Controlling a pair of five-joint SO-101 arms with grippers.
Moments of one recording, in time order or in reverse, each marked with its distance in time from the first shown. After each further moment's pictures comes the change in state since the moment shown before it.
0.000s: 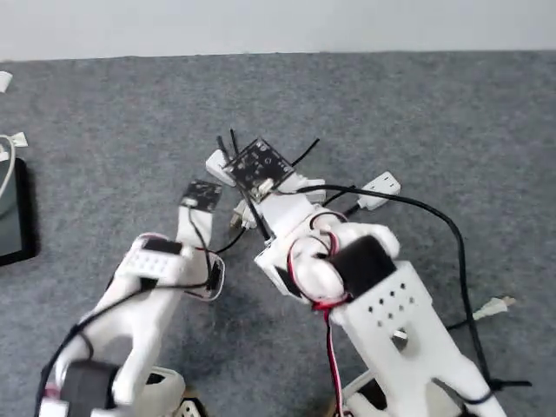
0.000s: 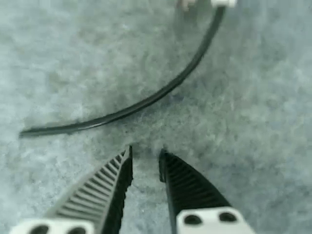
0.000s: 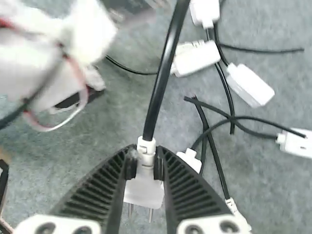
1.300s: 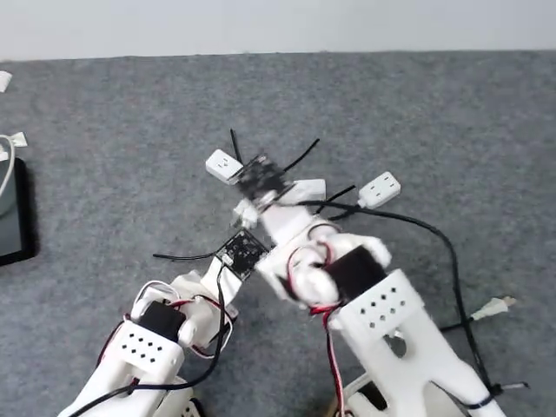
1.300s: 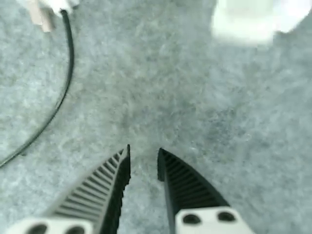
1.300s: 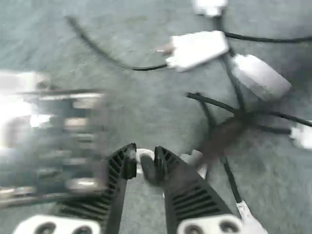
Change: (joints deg) left arm 14.0 -40.7 21.8 6.2 -14.8; right arm 3.3 -1.8 12.7 -9.8 -3.3
